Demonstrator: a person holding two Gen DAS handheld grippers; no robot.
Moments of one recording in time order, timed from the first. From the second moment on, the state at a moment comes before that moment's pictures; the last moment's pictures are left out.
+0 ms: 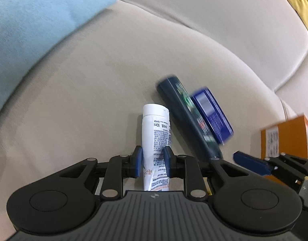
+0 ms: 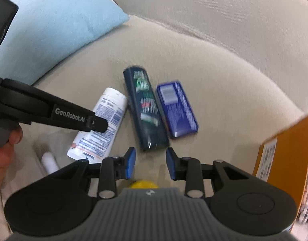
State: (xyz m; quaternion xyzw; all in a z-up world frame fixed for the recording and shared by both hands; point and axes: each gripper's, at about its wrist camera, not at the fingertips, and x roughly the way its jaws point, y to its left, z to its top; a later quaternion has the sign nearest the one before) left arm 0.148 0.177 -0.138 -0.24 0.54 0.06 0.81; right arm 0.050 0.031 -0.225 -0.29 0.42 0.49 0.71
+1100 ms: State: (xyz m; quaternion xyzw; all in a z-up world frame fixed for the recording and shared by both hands) left arm 0.159 0.208 -0.160 -0.33 0.51 0.03 0.79; right arm 0.056 0.101 -0.241 -0.39 0.34 0.61 0.60
